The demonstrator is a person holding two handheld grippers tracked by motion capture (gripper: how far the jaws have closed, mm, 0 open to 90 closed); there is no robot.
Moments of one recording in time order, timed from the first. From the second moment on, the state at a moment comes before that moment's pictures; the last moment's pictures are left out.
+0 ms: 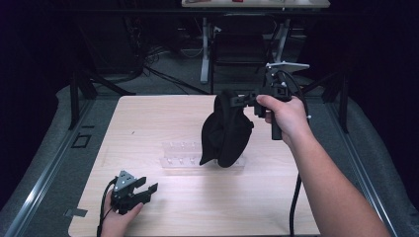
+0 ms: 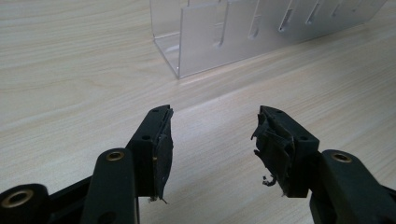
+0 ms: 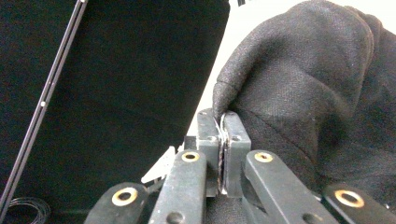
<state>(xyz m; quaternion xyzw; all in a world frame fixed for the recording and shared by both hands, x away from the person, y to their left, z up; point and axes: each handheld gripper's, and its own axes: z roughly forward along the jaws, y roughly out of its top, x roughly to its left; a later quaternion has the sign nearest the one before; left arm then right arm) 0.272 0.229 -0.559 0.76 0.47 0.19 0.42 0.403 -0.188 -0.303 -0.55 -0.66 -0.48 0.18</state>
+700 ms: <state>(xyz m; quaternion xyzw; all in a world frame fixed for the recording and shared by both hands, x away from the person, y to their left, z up) 0.272 0.228 -0.559 0.76 0.47 0.18 0.42 0.410 -0.186 -0.310 -0.56 -0.66 -0.48 0.17</state>
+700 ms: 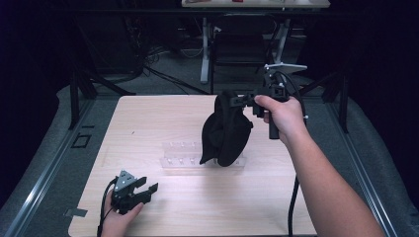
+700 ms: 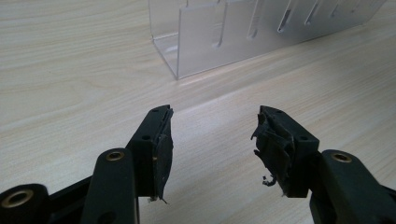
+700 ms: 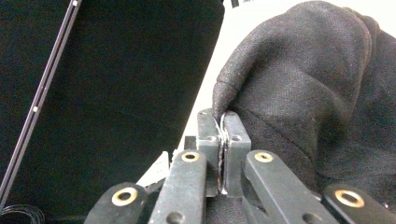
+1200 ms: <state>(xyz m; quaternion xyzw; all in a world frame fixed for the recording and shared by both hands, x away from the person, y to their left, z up) 0.271 0.224 -0.554 0.75 0.46 0.18 0.43 0.407 -0.162 -0.313 -0.54 -0.66 -0.49 0.18</state>
